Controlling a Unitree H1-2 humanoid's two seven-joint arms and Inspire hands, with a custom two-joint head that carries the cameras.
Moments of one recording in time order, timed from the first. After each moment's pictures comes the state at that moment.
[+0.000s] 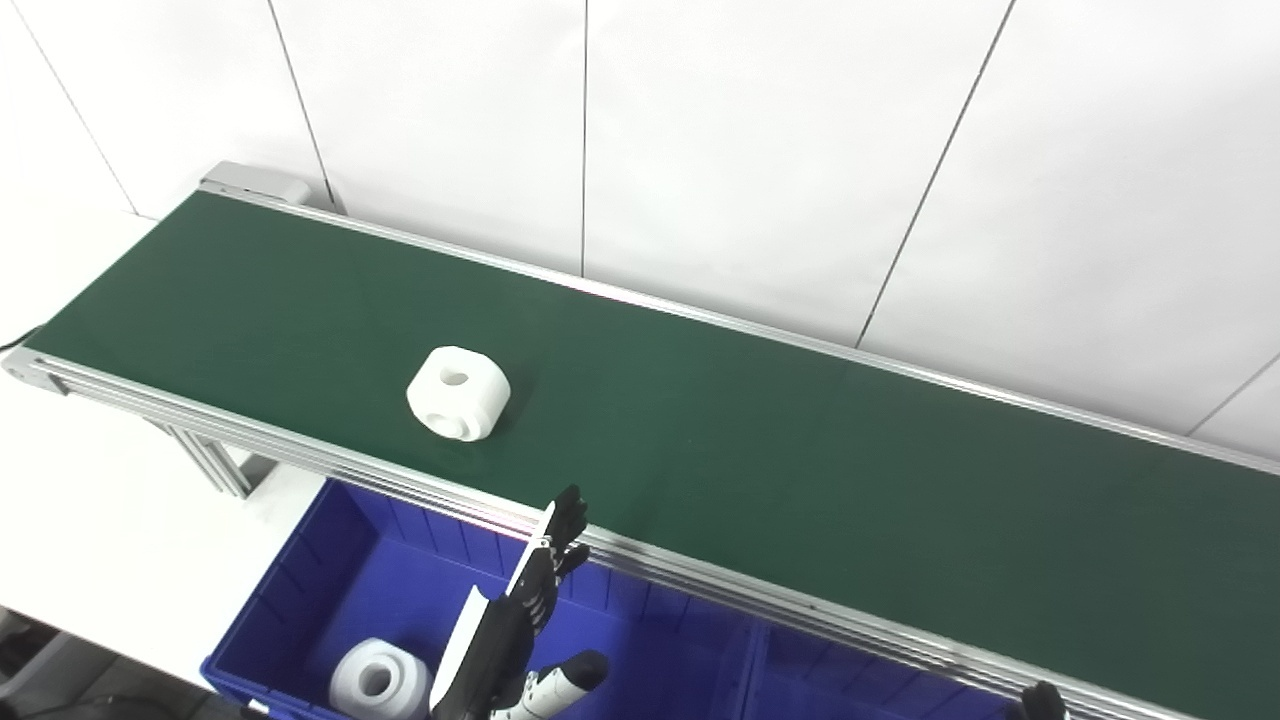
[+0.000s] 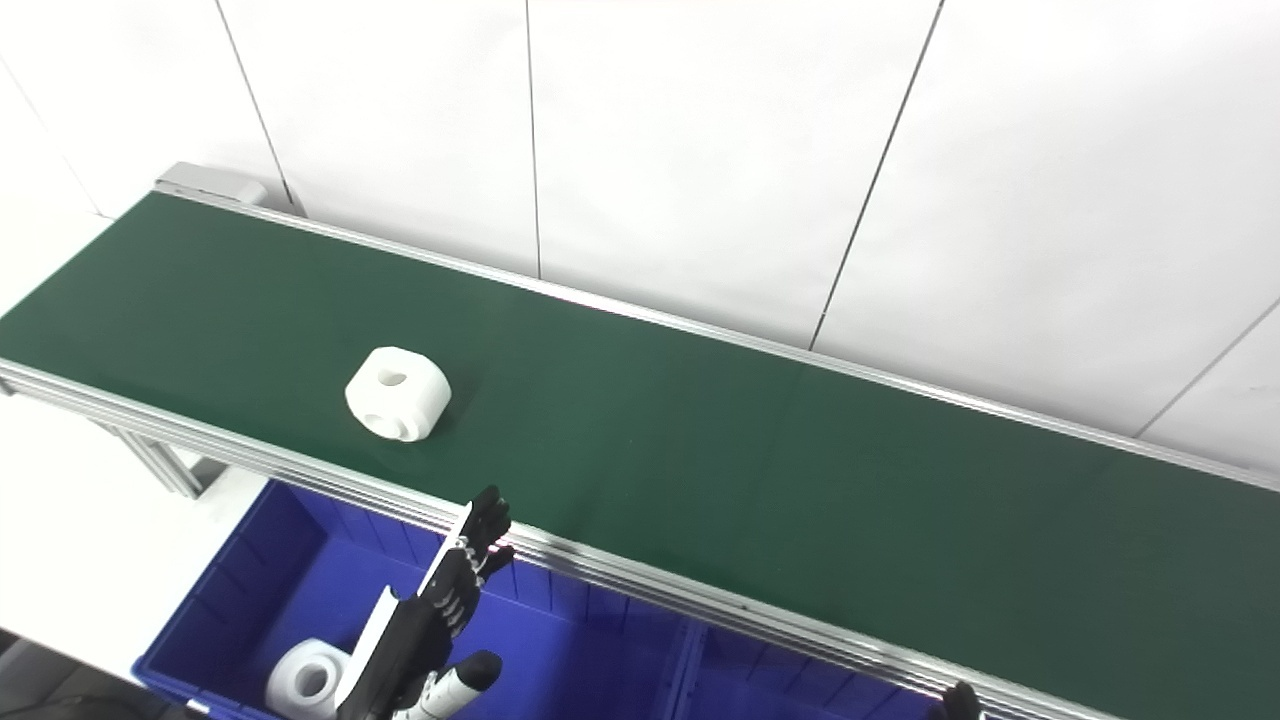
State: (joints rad) left arm 0.55 -0.05 -0.19 -0.20 0.12 -0.42 0.01; right arm 0.52 -0.07 0.06 -0.06 0.13 -0.40 0.07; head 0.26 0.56
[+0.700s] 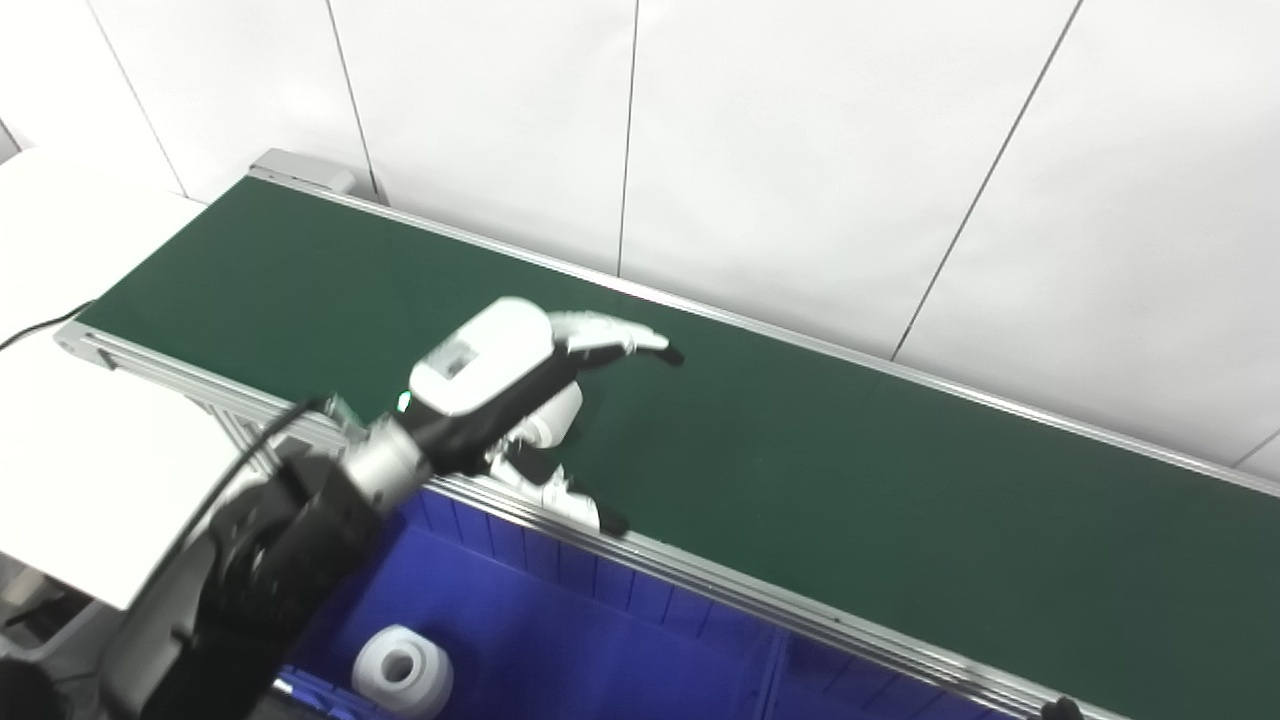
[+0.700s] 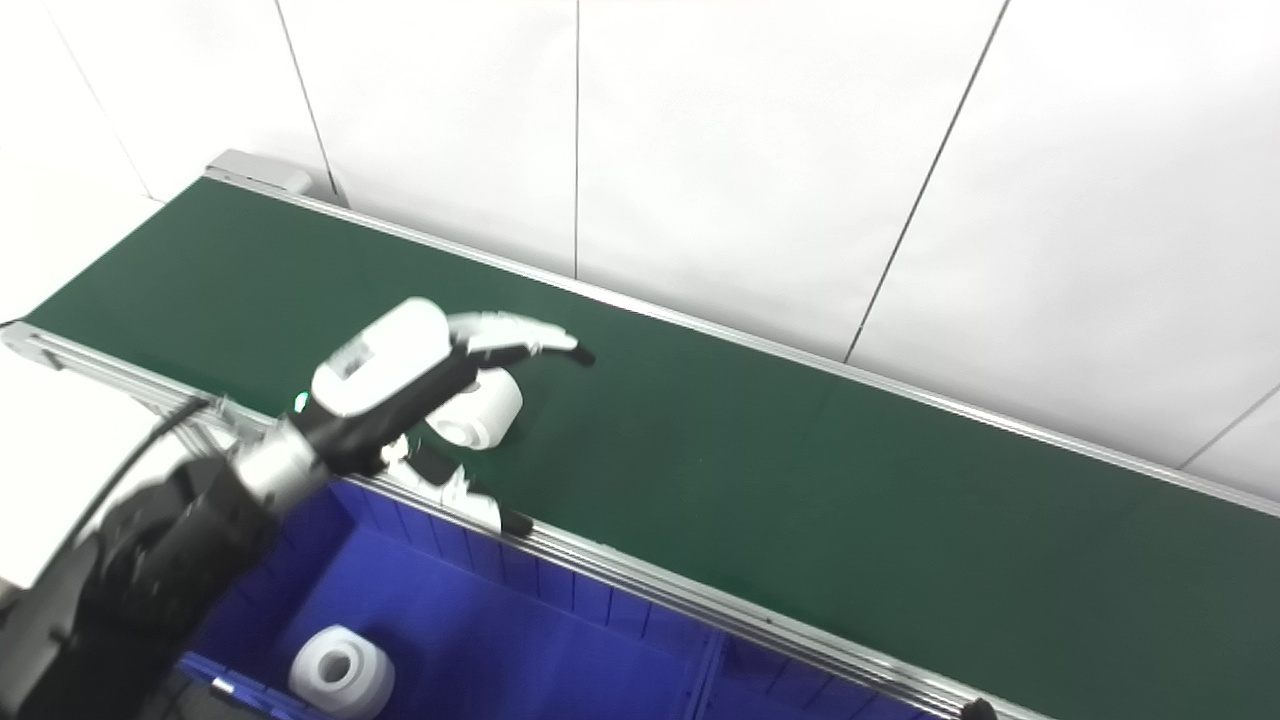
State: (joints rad) left arm 0.01 0.46 -0.01 -0.56 0.57 -0.07 -0.36; right arm 0.50 -0.06 0.07 -0.06 0.11 -0.40 0.08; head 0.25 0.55
